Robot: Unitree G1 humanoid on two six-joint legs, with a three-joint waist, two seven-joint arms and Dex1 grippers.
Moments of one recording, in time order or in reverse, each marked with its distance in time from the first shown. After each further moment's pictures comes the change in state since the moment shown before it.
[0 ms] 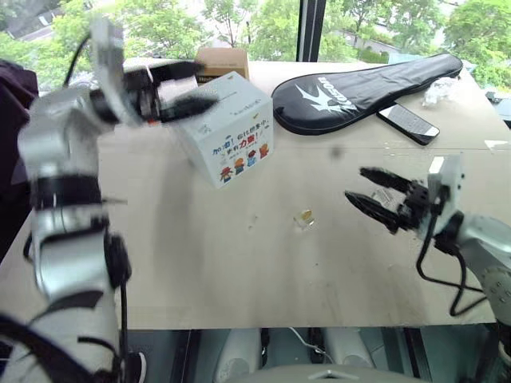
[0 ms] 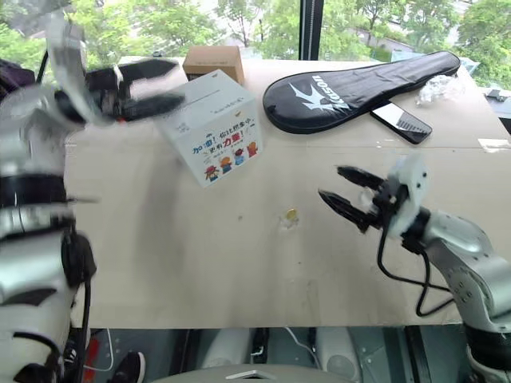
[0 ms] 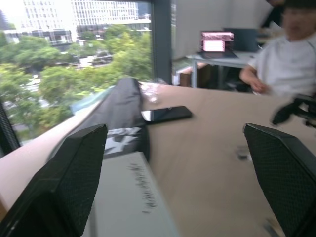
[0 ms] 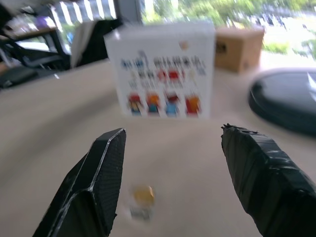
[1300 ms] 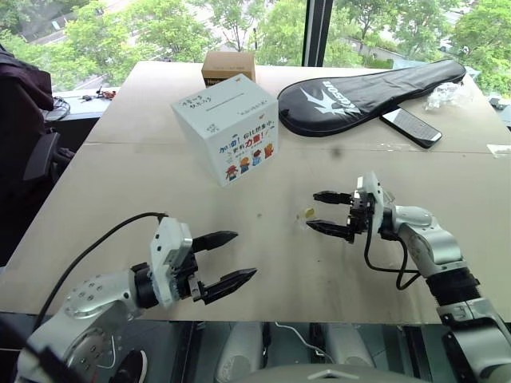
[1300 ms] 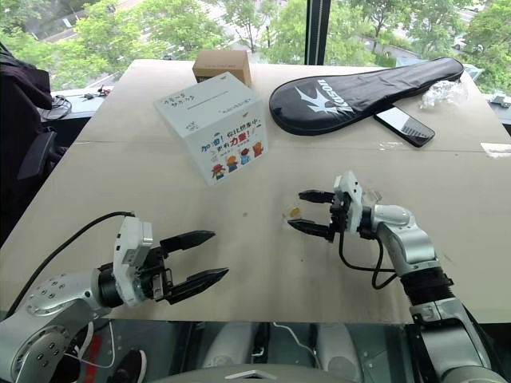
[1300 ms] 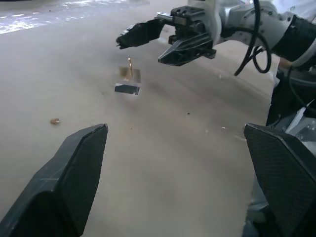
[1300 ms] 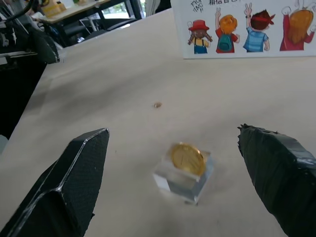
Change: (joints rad) left arm 1.124 -0.041 0.049 -0.917 -0.249 0.052 0.504; right arm -0.398 0.249 0.326 0.726 -0.289 -0.240 0.439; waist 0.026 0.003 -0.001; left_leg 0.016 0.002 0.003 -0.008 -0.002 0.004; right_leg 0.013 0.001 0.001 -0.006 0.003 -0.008
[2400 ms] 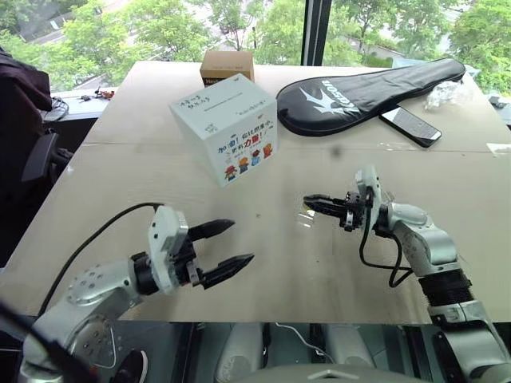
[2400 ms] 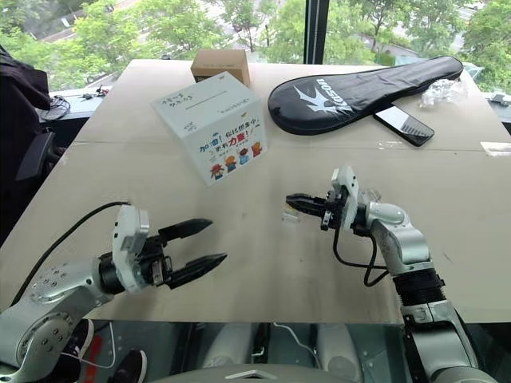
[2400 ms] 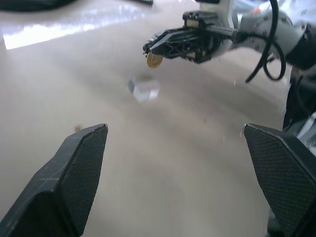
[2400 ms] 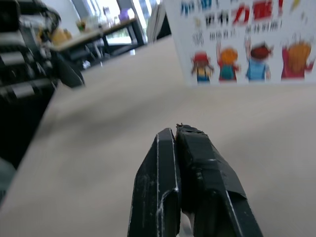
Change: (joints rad) left arm -0.132 -0.026 -0.019 0.084 -0.059 0.000 0.048; right arm 0.014 0.077 -0.084 -0.161 0.101 0.149 -0.079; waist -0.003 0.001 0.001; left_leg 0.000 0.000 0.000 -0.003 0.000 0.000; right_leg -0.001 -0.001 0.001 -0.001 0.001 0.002
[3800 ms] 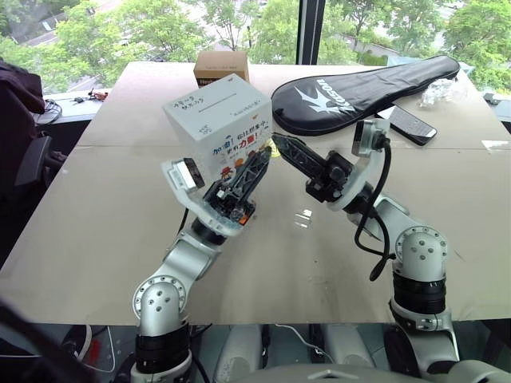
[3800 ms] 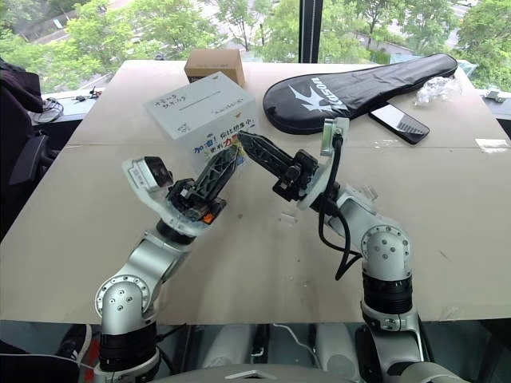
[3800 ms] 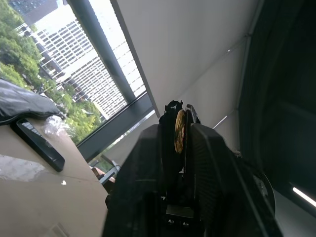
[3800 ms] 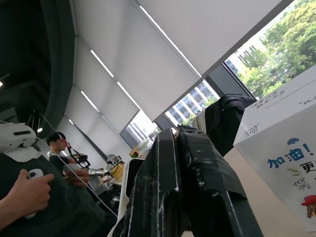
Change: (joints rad) left arm -0.305 -0.536 -0.131 0.119 -0.610 0.018 0.473; right arm -0.053 0.303 -0.099 -0.389 0.646 0.377 -0.711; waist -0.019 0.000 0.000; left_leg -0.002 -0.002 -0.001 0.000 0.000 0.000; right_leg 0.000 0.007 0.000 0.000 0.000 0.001
